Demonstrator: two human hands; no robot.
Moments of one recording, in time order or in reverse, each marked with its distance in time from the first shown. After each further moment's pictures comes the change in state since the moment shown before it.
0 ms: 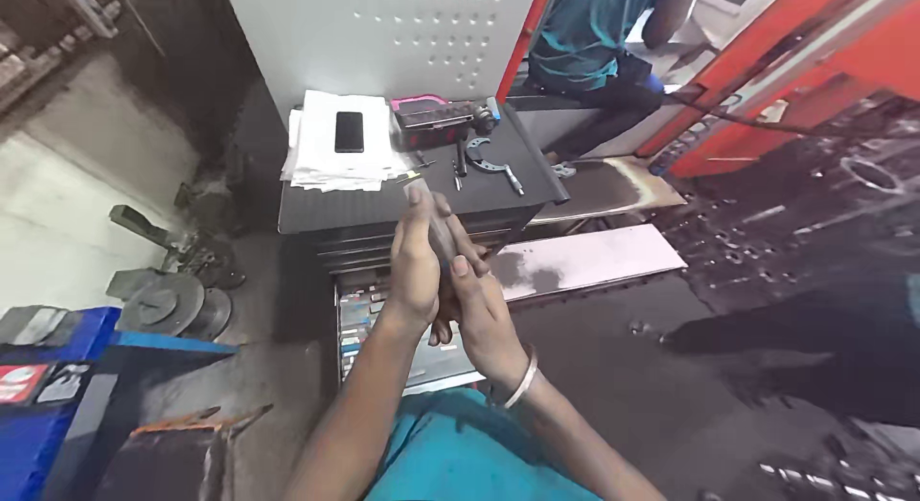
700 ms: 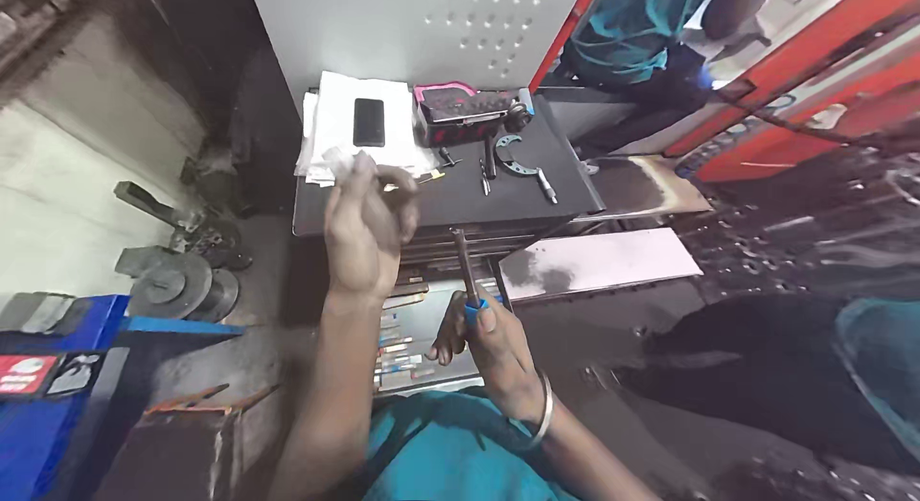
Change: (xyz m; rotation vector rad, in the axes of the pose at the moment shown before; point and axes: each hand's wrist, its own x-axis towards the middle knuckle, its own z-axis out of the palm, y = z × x) left_hand 0.065 0.056 -0.077 -0.070 -0.011 0.229; right_hand 0.027 0.036 0.007 0.066 -0.226 -0.138
